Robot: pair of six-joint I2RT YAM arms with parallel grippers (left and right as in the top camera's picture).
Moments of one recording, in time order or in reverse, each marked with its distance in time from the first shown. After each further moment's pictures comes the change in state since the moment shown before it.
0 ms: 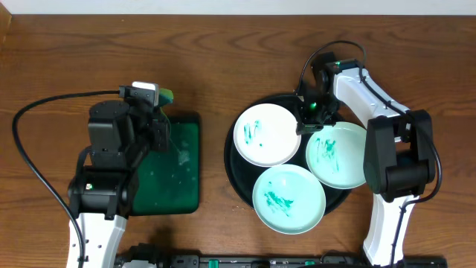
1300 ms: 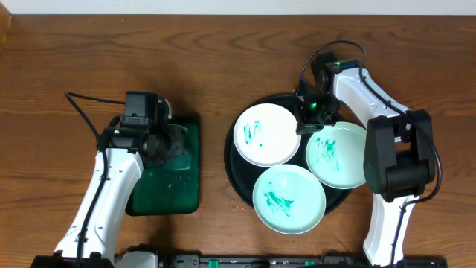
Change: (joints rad) left arm 0.000 0.377 0.000 -0.210 0.112 -0.304; right arm 0.000 0.000 0.000 0.001 -0.001 0.000
